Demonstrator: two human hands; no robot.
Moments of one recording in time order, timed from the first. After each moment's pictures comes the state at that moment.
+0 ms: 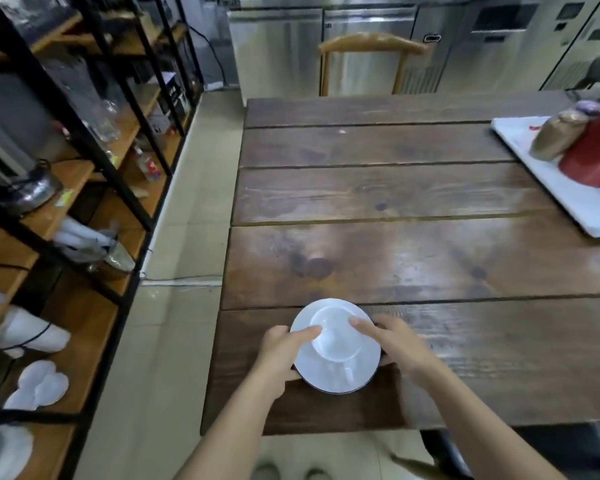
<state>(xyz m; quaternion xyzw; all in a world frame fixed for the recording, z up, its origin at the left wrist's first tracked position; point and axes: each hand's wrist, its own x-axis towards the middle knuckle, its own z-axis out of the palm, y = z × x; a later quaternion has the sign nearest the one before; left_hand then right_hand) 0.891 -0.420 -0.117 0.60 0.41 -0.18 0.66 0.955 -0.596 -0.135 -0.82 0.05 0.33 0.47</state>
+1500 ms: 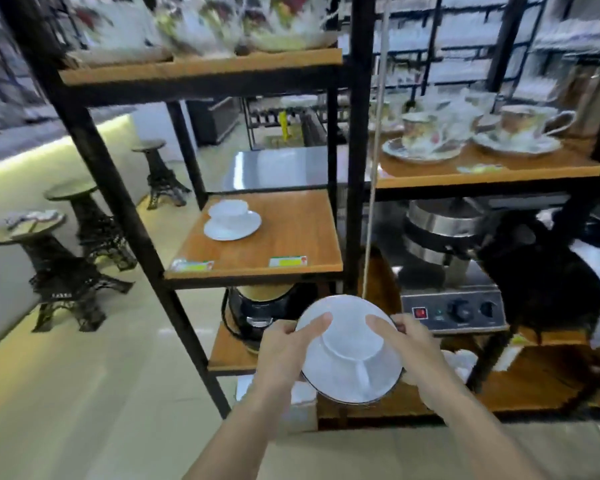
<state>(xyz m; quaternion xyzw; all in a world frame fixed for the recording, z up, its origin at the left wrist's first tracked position) 0.228 -0.179 0.025 0.28 0.67 0.50 0.46 0.384 -0.115 -0.010 -0.56 -0.54 0.53 0.33</state>
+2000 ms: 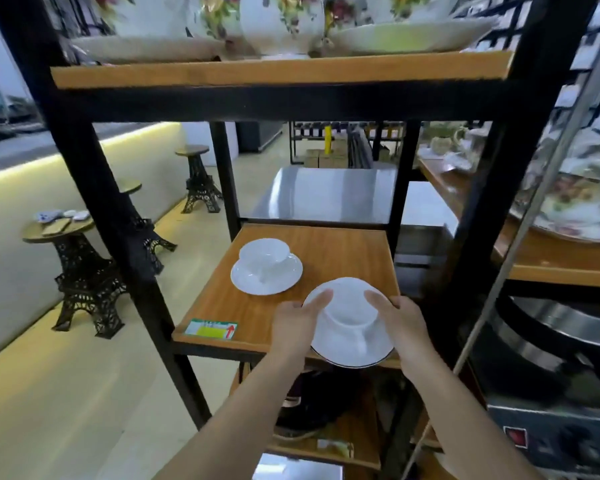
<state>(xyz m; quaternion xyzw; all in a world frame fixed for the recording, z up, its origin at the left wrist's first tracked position) 0.094 0.027 0.012 0.21 0.68 0.58 0.40 0.224 0.094 0.001 -0.55 -0.52 0.54 0.36</state>
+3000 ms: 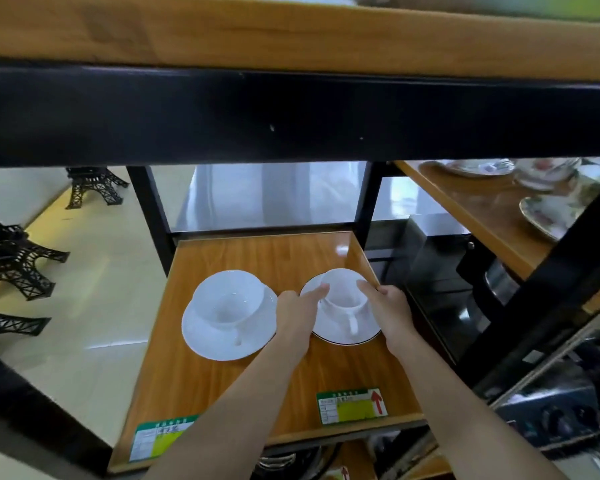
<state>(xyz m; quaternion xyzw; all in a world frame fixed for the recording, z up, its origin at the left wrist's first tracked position) 0.033 0.181 -0.020 0.26 0.69 0.46 0.50 0.166 0.208 -0.026 -0.69 -0.46 0.42 0.38</state>
